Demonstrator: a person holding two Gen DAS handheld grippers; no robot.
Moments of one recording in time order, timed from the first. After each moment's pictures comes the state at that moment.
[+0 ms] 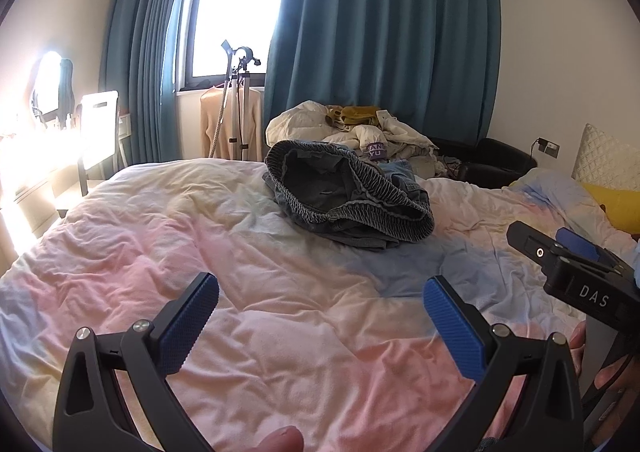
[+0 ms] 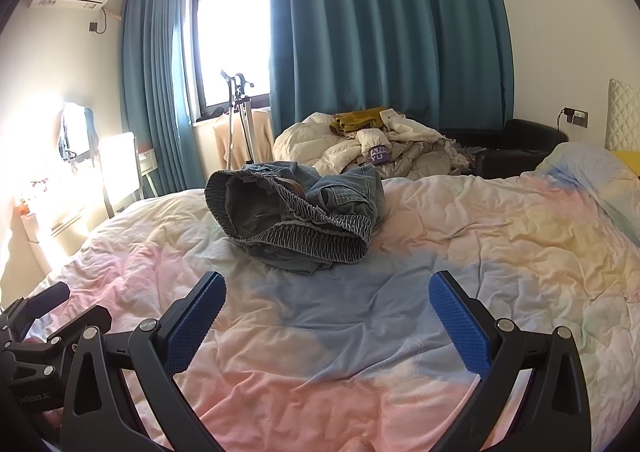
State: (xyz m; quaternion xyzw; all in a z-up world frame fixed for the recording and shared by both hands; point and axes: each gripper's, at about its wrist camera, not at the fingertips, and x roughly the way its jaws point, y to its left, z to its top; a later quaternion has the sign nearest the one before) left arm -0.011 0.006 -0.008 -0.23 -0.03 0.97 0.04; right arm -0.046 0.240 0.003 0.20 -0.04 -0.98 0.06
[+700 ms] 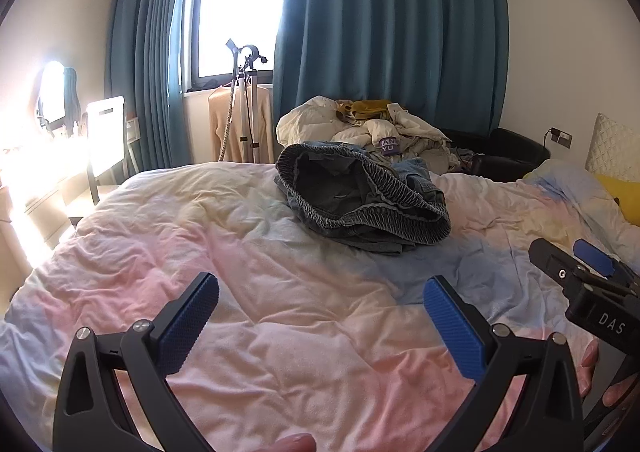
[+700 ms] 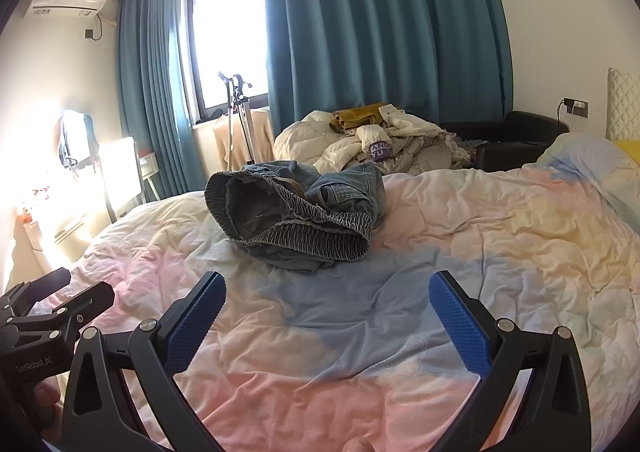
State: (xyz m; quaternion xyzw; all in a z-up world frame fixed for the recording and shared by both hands) left arm -0.034 0.009 0.008 -0.24 -0.01 0.97 0.02; right arm -0.052 0.245 0.000 0.21 -0.05 -0.97 0.06
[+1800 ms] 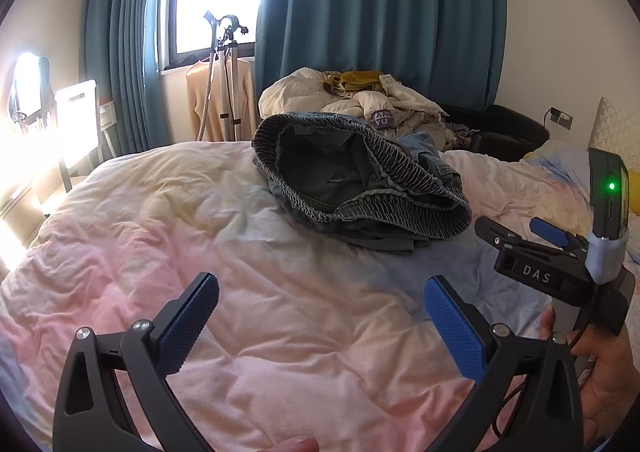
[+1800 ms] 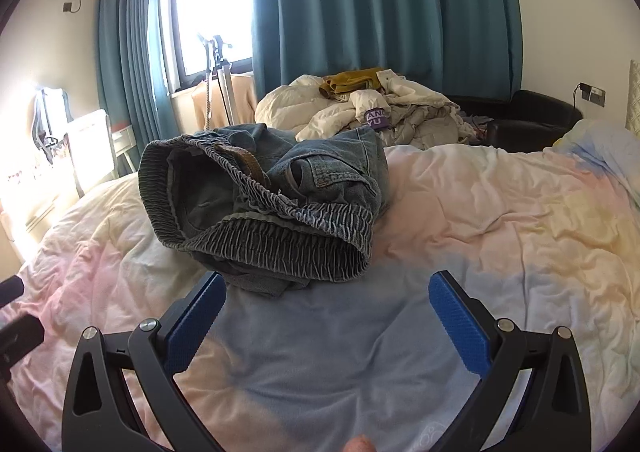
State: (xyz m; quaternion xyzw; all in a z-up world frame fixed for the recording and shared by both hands) left arm -0.122 0.007 -0.029 -0.30 -0.01 0.95 0.04; right arm -0.209 0.250 -0.057 0.26 -0.05 -0.96 0.06
